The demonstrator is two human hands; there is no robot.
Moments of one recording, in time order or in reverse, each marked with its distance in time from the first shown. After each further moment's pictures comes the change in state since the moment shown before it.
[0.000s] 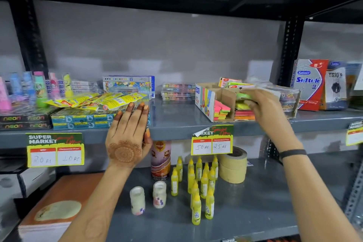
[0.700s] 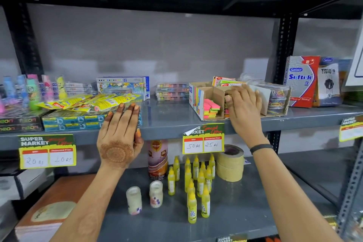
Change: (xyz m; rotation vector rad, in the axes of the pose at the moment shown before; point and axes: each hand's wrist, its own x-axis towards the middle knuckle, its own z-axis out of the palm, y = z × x) left_hand -0.003 0.001 0.002 -0.001 0.043 0.004; right_hand -0.005 -0.011 0.035 -0.091 0.100 0.069
